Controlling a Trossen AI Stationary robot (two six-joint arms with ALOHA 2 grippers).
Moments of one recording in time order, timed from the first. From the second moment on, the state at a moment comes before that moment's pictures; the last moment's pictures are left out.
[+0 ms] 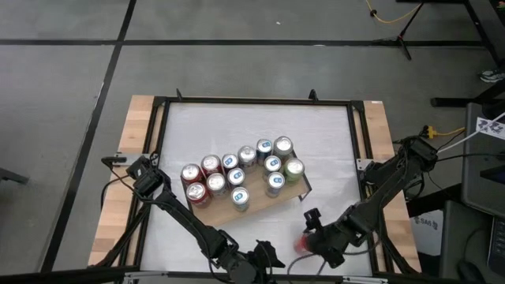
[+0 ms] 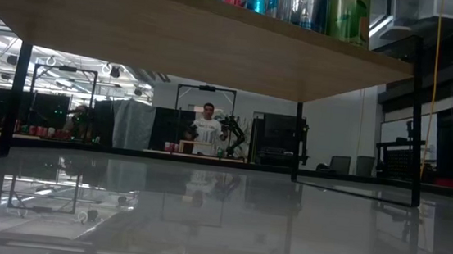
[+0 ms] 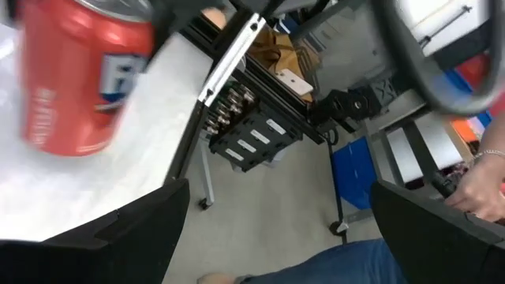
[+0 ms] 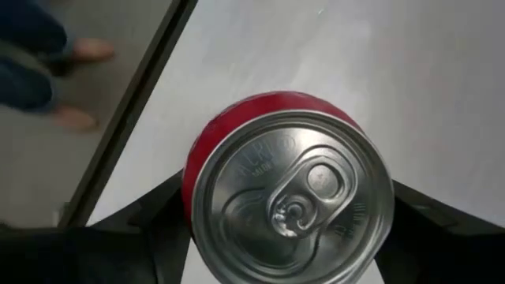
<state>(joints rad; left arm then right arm) -0.66 2.24 1.80 0.08 -0.38 -0.97 0.82 1.59 1.14 -0.66 0.13 0.34</state>
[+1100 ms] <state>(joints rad) -0.88 2.16 1.80 -0.13 -0.36 -1.27 0.62 2.02 1.70 -0.78 0.13 0.24</state>
